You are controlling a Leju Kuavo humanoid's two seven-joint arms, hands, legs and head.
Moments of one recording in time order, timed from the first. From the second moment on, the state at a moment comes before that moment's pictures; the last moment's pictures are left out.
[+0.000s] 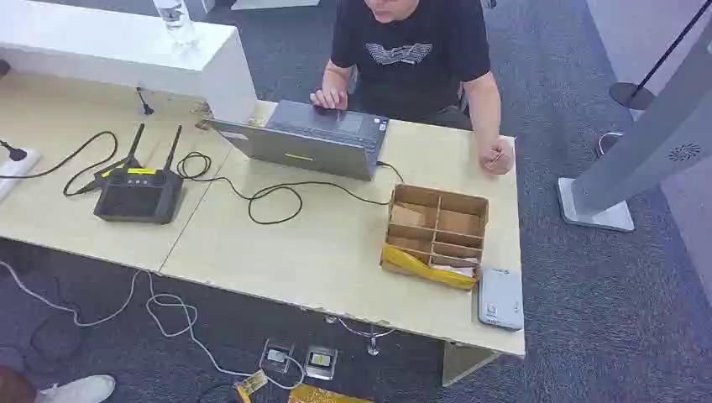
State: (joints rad) left arm -0.10 0.04 -1.20 -0.27 1.49 0.52 -0.23; right arm 0.06 -0.57 -0.14 -1.73 0.45 -0.65 0.42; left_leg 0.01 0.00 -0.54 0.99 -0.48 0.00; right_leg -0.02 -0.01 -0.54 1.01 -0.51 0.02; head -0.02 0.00
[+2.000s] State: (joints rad) left arm -0.12 0.05 -1.30 -0.27 1.41 0.46 -0.20; right arm -0.63 -0.63 0.96 -1.59 0.77 -0.23 0.58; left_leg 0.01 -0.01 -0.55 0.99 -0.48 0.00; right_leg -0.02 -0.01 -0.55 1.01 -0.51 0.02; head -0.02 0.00
